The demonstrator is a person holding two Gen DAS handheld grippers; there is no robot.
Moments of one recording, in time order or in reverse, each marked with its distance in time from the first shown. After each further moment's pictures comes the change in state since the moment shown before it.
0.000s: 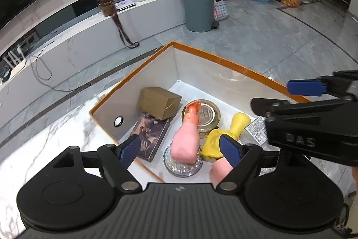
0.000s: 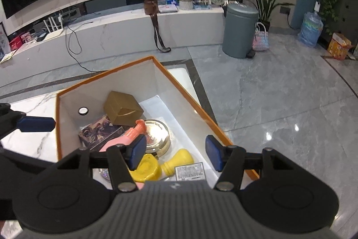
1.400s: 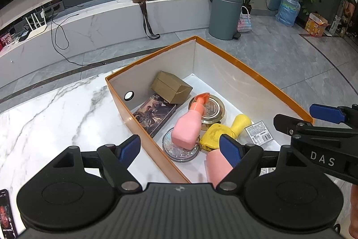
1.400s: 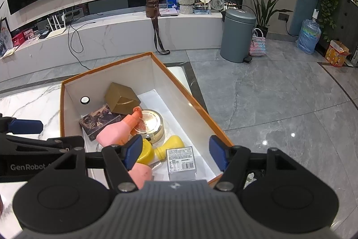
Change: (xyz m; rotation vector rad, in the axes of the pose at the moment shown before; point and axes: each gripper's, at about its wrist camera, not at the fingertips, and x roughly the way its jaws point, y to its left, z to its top) left arm -0.016 0.015 -0.021 -0.222 -0.010 0.028; right arm -0.025 -0.008 -0.024 -0.028 -0.019 -0.012
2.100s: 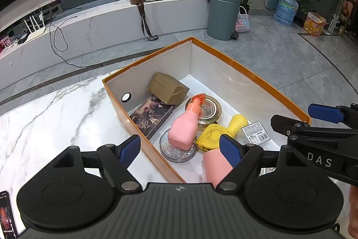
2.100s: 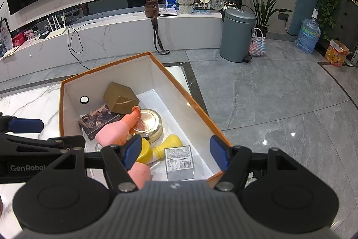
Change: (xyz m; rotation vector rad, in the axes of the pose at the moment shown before) left arm -0.002 -0.007 0.001 0.011 -0.008 -0.003; right arm 0.000 -0.003 -0.001 0.001 -0.001 0.000
